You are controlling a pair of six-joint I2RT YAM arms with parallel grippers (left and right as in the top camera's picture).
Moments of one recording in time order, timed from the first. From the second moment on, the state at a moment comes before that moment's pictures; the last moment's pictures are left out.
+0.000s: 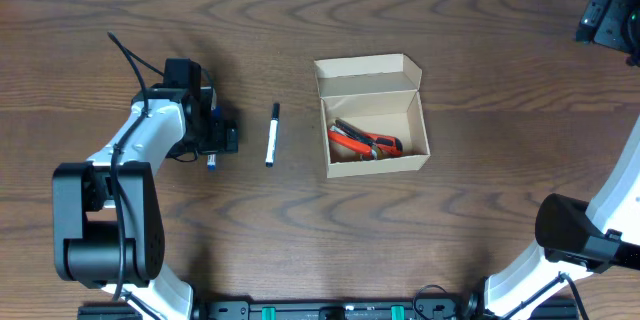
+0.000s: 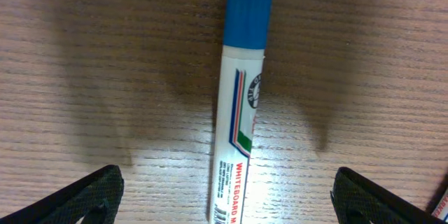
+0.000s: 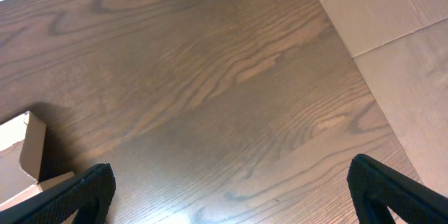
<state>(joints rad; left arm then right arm) -0.02 1.81 1.08 -0.70 0.07 -0.08 -0.26 1.90 2.57 -1.68 0.26 0.15</state>
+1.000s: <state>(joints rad) -0.13 1.81 1.08 -0.70 -0.09 -0.10 -0.26 1.90 2.57 -1.68 0.26 0.15</state>
